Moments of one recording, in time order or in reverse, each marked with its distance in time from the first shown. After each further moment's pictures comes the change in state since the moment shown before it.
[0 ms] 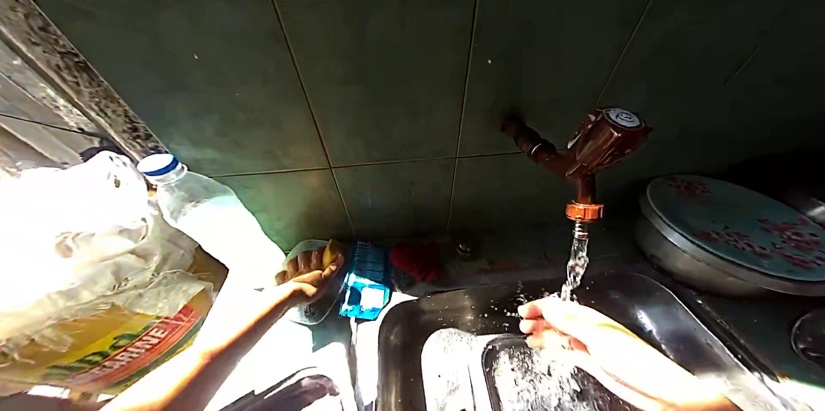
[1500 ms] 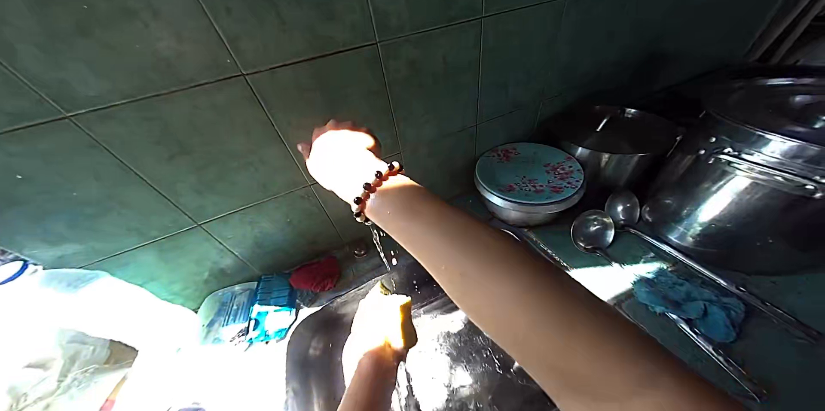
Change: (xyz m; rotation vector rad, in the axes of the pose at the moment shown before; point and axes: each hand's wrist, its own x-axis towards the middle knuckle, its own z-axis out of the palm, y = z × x) left_hand -0.223 0.312 0.070 -0.015 0.105 0.158; right_hand 0.057 -0.192 0.011 -1.143 0.877 -0.798
